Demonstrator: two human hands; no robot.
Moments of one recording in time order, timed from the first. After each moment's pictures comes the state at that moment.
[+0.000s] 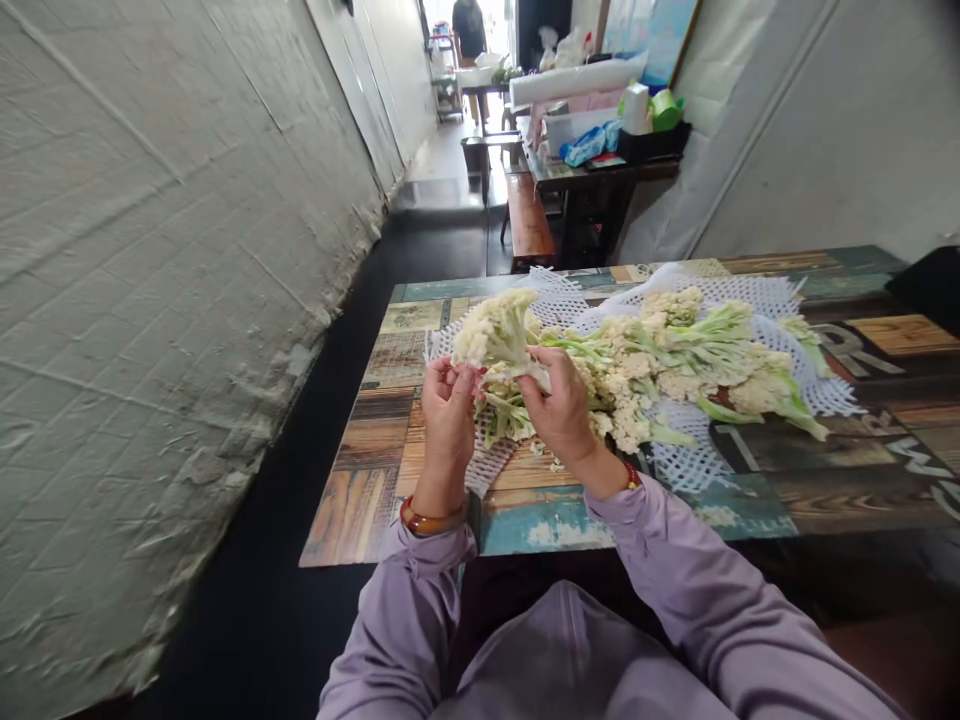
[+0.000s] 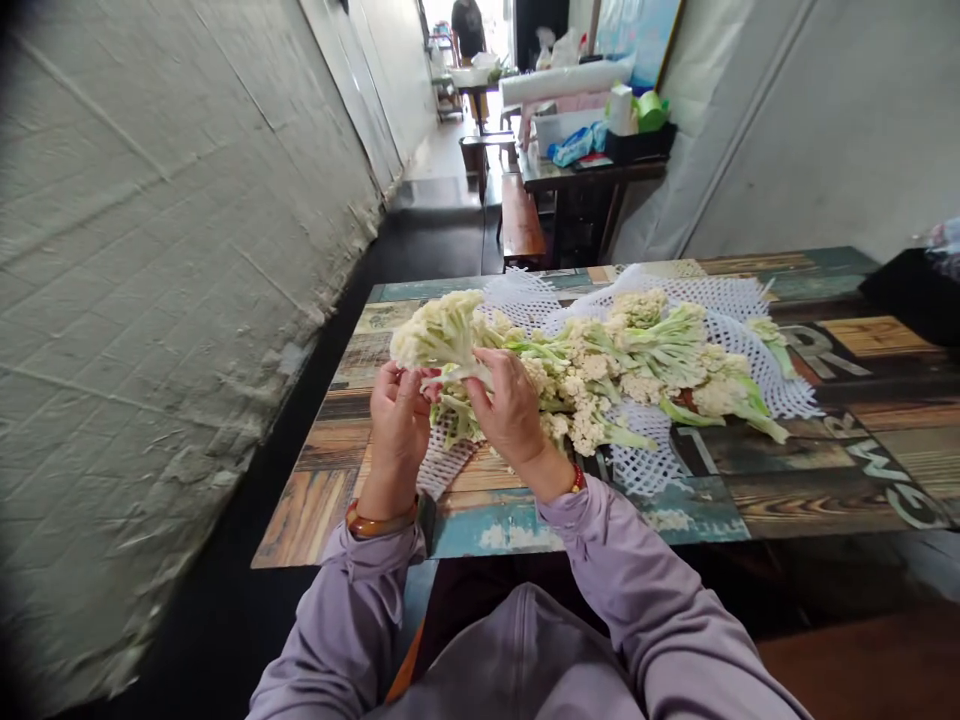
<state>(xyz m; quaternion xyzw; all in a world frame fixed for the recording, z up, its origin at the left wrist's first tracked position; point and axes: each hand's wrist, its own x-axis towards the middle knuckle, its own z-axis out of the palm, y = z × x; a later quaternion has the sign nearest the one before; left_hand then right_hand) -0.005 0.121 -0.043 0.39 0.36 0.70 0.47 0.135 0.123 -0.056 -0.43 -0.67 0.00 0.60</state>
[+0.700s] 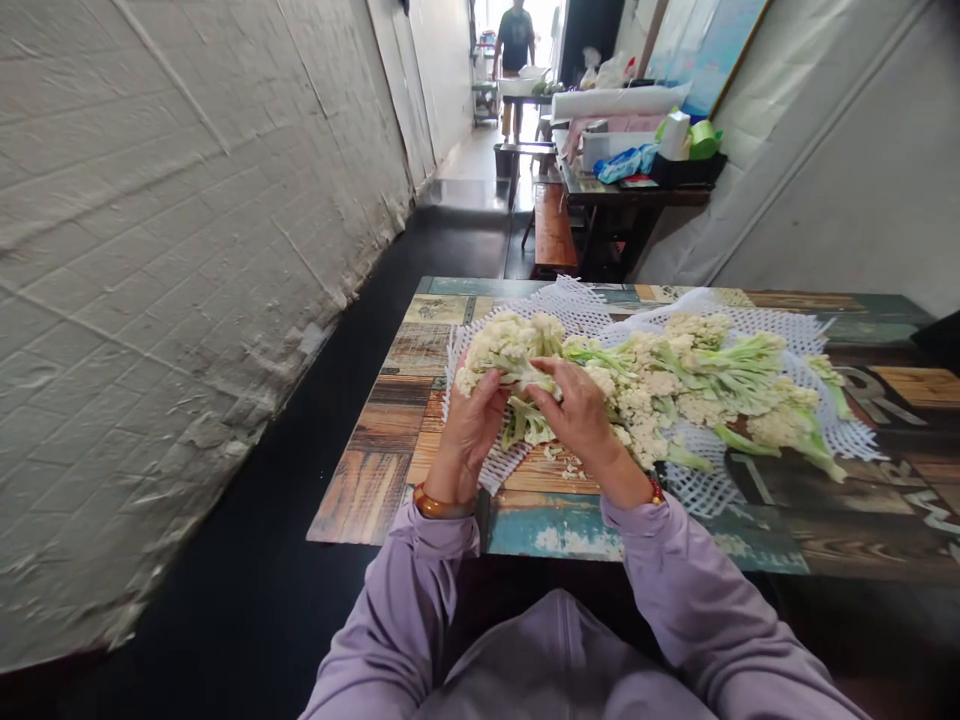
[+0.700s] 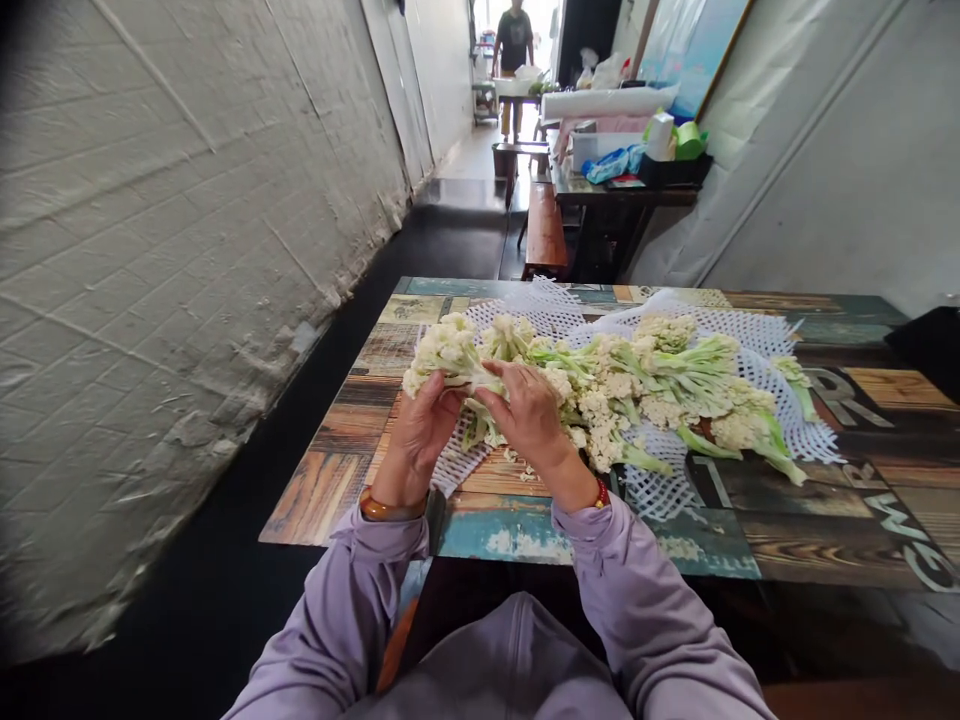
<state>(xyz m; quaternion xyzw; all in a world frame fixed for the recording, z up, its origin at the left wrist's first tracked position) -0.009 0.115 -0.039 0.31 0.27 0.70 0.59 0.138 0.124 -0.054 -0.40 -0.78 0.04 0.49</state>
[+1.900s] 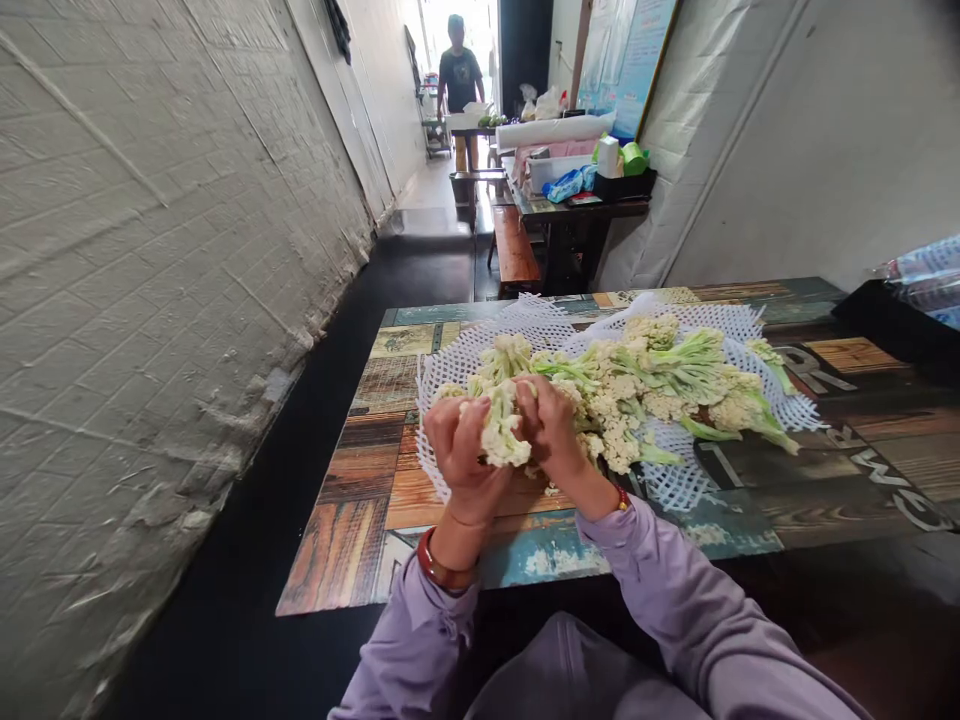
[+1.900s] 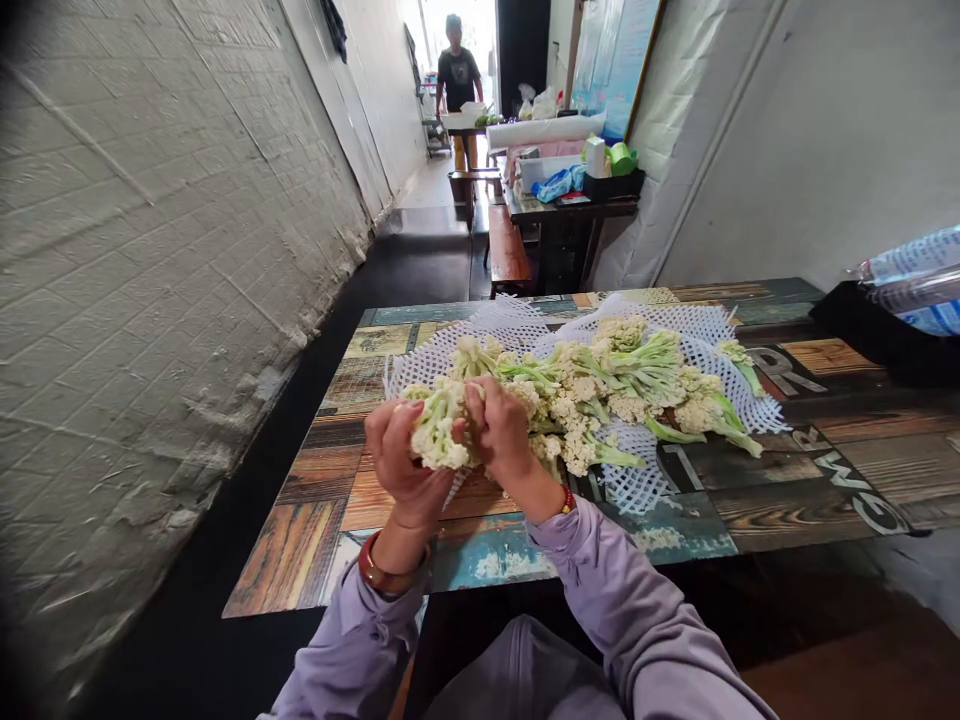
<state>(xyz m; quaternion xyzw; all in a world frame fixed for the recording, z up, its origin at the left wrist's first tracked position) 0.002 0.098 -0.041 0.60 0.43 0.67 0.00 0.126 0.123 -0.053 -0.48 -0.68 0.09 0.55</state>
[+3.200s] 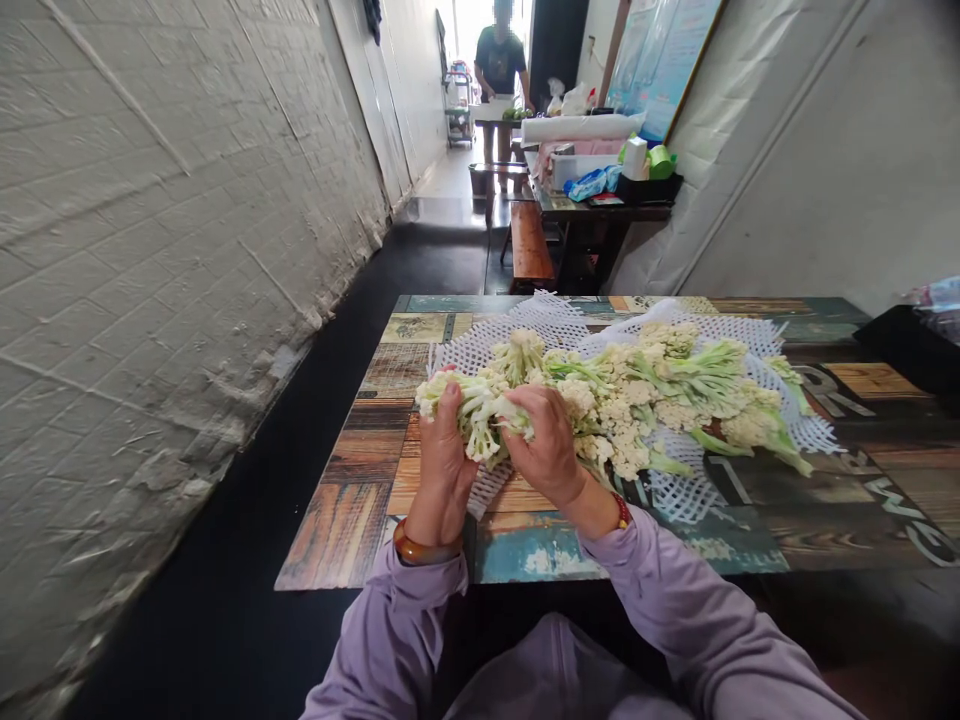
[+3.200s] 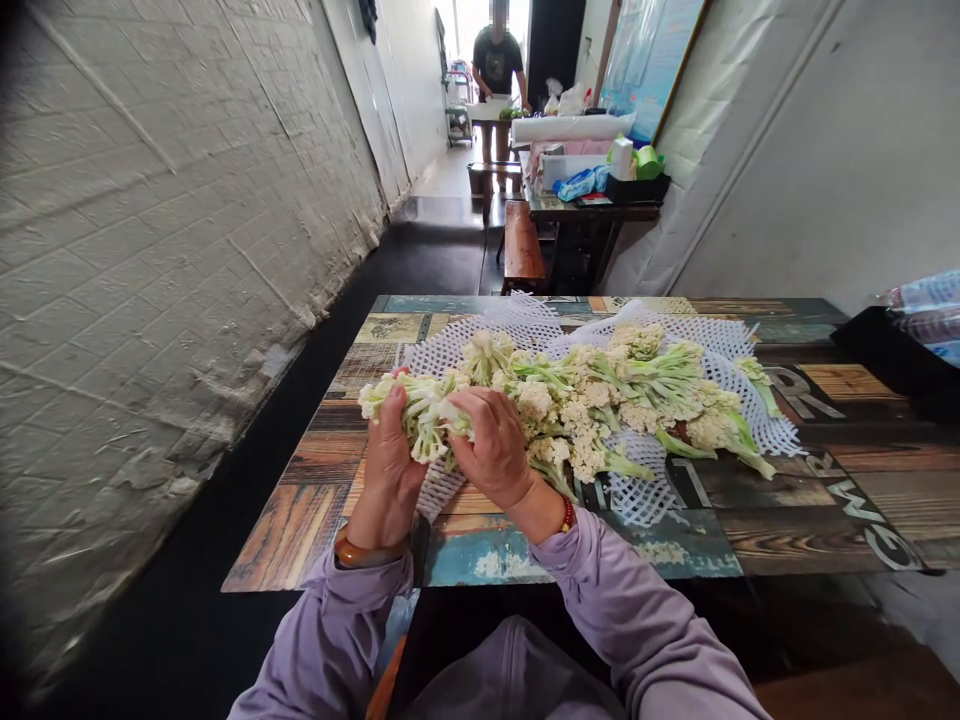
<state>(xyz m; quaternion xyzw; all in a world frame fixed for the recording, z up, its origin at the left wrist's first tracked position) -0.009 0.112 -0.036 0.28 0.36 0.72 0.52 0.116 0.104 -0.053 -0.36 -0.74 0.01 0.56</state>
